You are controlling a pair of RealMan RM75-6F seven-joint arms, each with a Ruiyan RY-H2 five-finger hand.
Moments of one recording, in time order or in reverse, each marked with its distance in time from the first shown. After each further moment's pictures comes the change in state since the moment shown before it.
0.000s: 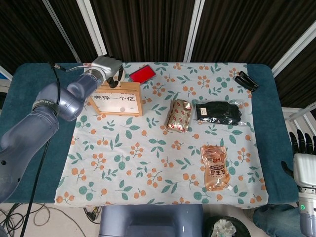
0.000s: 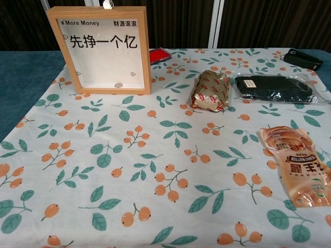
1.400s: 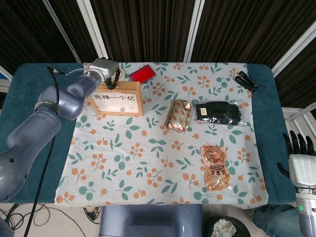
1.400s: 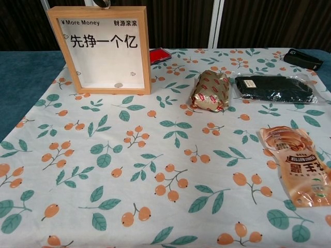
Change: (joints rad) left arm 0.040 -0.058 -0.003 0.079 -0.157 -0.028 0.113; right arm 0.008 0.005 -0.030 0.016 -0.044 -0.011 0.030
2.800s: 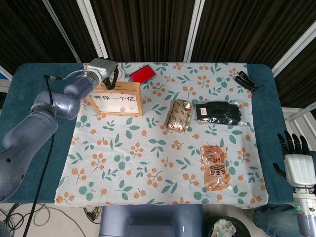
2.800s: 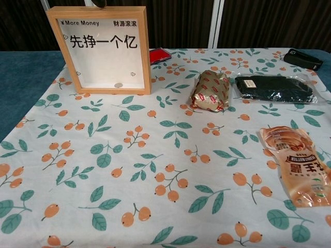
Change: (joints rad) left arm 0.003 0.018 0.027 -0.030 -0.319 0.048 0.271; right arm 0.010 -0.011 -0.016 0.022 -0.032 0.001 0.027
